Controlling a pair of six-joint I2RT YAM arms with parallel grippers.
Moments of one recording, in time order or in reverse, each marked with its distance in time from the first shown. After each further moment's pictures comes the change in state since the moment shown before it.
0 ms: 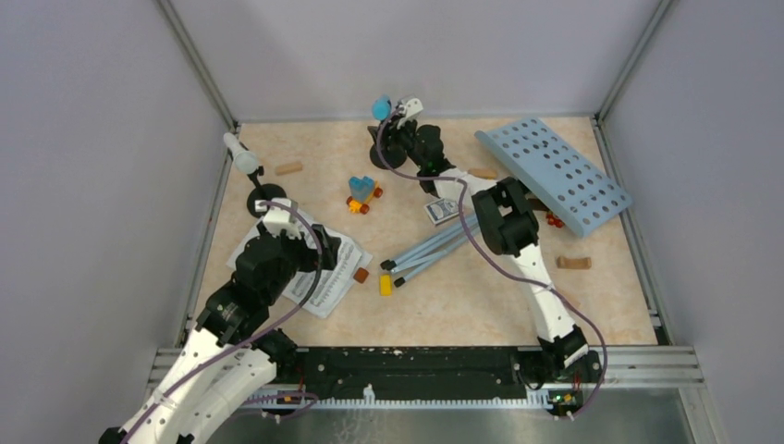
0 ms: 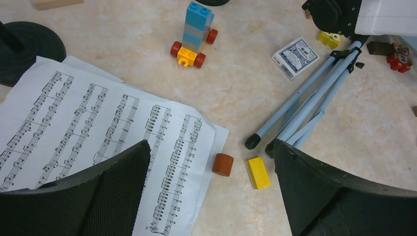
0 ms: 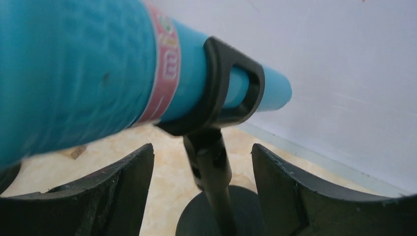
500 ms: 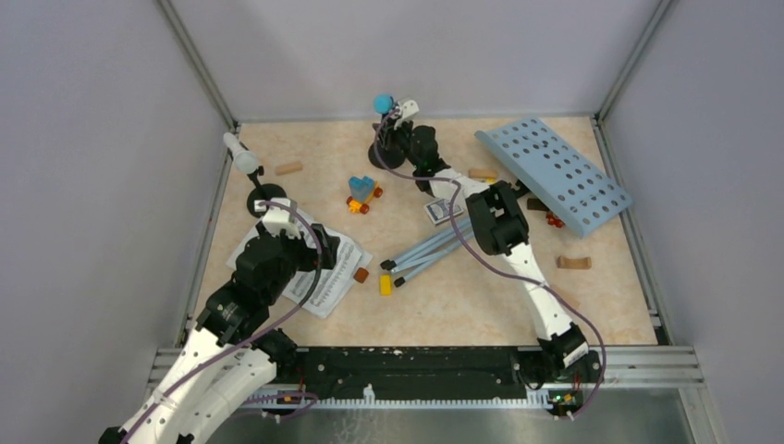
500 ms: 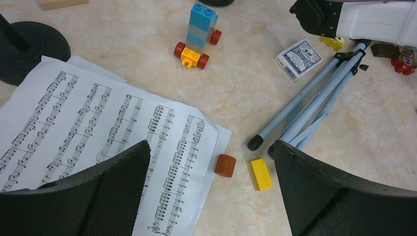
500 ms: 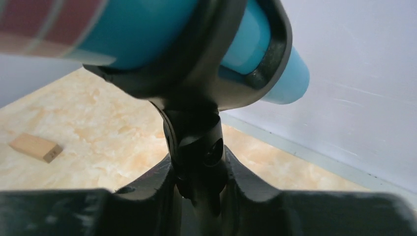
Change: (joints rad) left arm 0.000 0.001 0.000 0.000 -0.021 -0.001; right arm -0.001 0.169 0.240 -0.082 0.035 -0.013
